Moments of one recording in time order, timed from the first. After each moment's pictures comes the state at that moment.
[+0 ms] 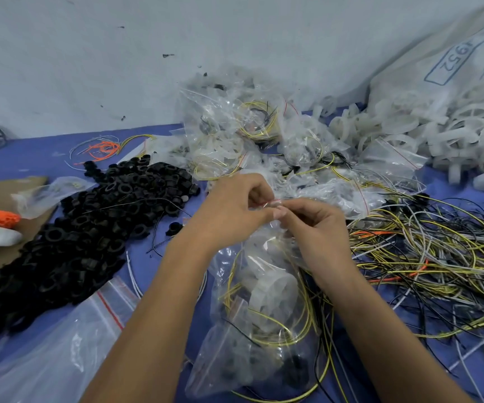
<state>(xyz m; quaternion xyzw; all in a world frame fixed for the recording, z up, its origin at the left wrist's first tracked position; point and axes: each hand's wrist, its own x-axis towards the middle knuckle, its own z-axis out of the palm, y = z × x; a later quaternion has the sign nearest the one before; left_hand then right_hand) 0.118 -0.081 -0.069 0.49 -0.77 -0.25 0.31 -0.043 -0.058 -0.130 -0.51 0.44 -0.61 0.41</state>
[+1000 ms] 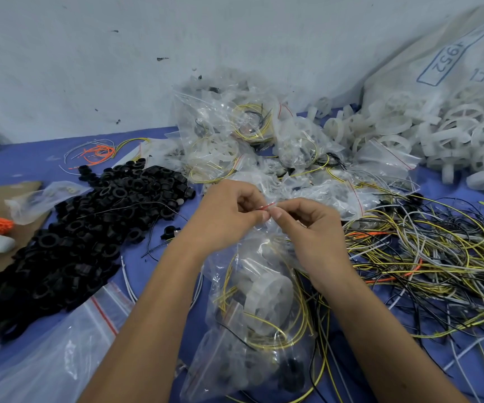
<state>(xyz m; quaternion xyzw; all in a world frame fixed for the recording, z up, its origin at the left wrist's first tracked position) 0.121 -0.084 -0.075 0.48 -0.75 -0.32 0.33 -0.045 -0.057 -0.129 -0.52 0.44 -0.61 0.40</state>
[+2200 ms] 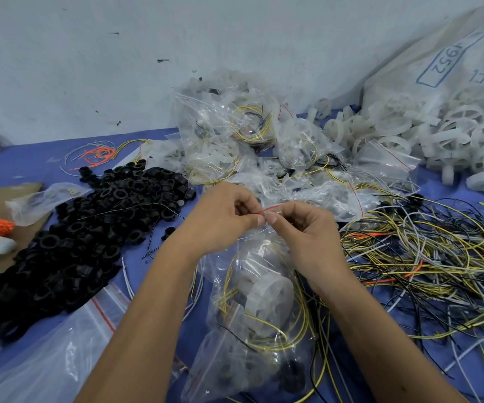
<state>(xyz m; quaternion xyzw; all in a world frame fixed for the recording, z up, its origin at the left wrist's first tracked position) 0.129 -0.086 -0.073 0.49 -0.76 -0.31 0.30 -0.043 -0.058 -0.132 -0.55 0.44 -0.59 0.39</state>
